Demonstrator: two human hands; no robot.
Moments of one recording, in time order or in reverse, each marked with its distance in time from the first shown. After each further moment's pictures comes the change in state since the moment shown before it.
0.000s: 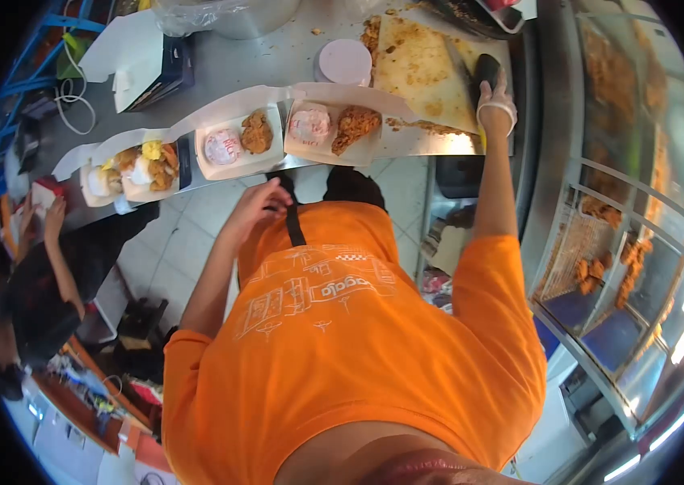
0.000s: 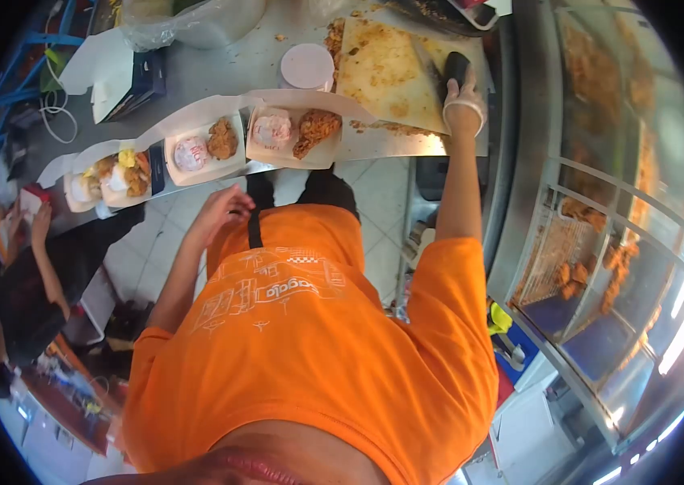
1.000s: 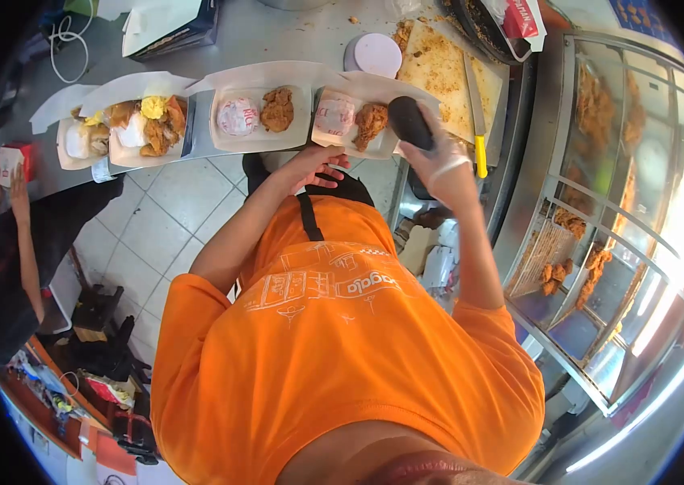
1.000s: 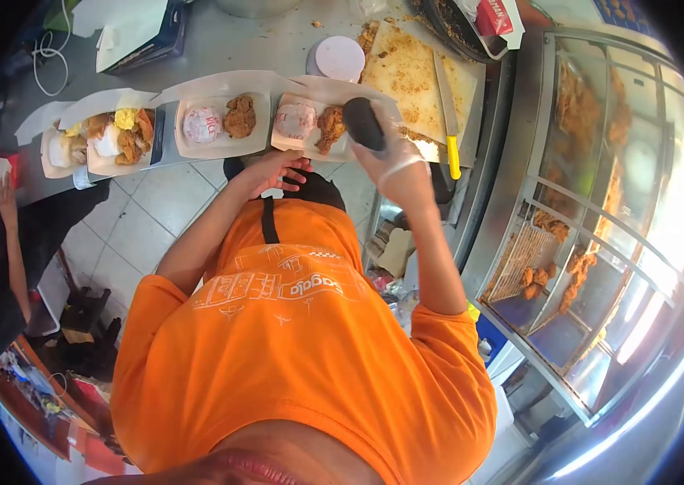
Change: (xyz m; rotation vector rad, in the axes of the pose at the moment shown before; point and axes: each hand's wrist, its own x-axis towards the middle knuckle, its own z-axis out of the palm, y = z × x) left_hand 0.090 -0.013 0.031 -0.183 -0.329 -0.079; right_hand -0.167 -0.163 -0.121 0.666 -0.561 -0.352
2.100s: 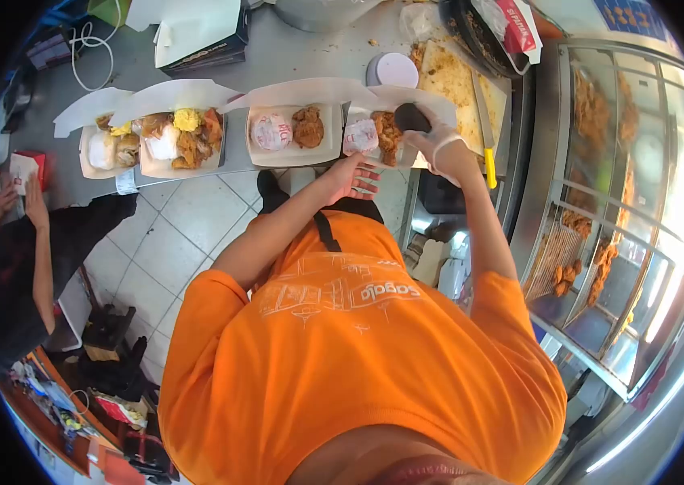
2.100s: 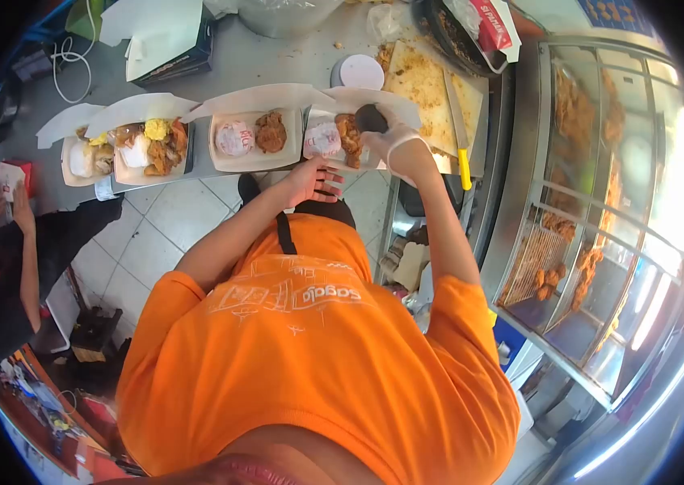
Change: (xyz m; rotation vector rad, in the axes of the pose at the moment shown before) left_hand 0.012 0.011 -0.002 -0.182 -0.083 0.008; right_hand 0.050 -0.034 0.019 -0.108 -0.175 0.269
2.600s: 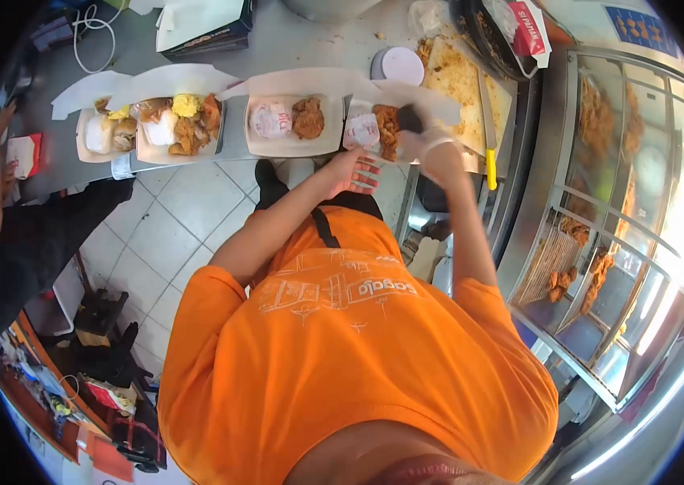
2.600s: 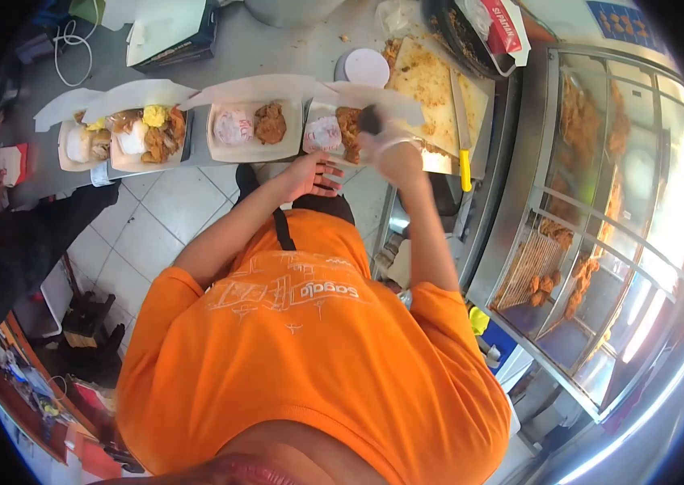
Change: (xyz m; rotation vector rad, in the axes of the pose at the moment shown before) left_hand 0.006 -0.008 -0.003 -0.030 0.016 0.012; right_hand 0.008 0.028 0.030 -0.180 0.233 -0.243
